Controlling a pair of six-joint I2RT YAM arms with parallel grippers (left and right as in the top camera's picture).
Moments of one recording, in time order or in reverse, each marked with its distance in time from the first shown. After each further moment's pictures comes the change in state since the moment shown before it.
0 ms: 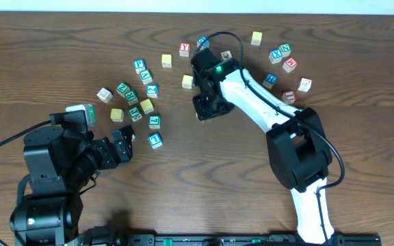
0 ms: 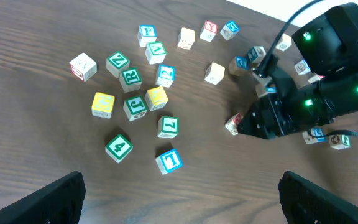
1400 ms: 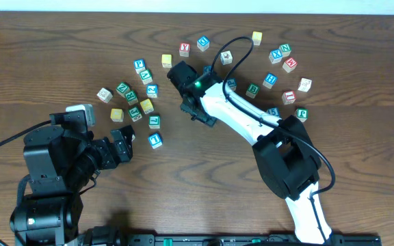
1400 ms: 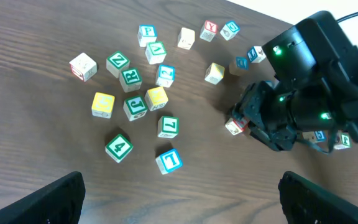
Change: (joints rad) left arm 0.000 0.000 0.000 0.000 0.000 0.000; right arm 0.132 0.000 -0.037 0.119 0.323 0.916
